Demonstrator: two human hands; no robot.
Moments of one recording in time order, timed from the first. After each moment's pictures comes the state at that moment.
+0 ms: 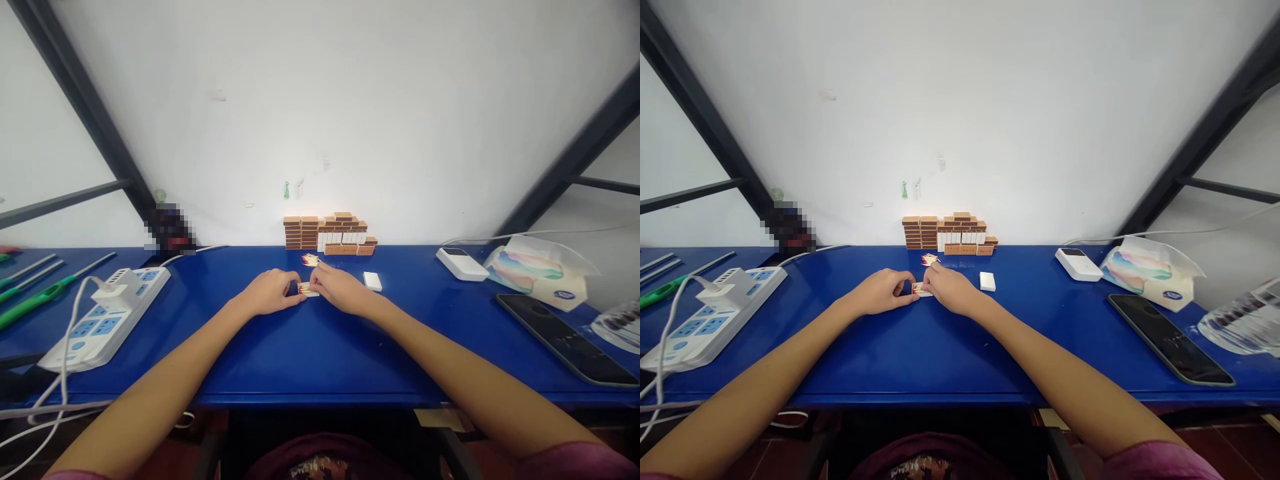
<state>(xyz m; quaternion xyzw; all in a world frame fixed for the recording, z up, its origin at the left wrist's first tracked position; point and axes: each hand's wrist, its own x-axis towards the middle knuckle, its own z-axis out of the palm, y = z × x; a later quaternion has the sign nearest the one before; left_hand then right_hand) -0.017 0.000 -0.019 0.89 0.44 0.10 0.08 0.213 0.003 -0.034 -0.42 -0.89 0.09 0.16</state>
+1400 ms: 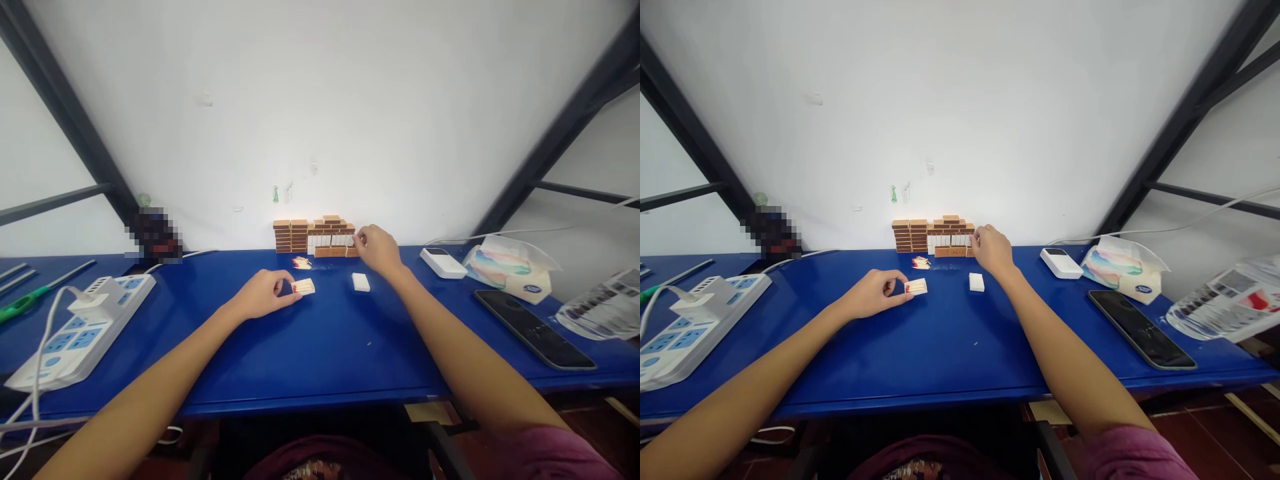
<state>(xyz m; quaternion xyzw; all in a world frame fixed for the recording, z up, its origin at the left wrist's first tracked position) -0.015 -0.002 -0.020 0.86 0.45 0.17 0.16 0.311 0.066 -0.010 -0.64 -0.70 -0.10 0.29</state>
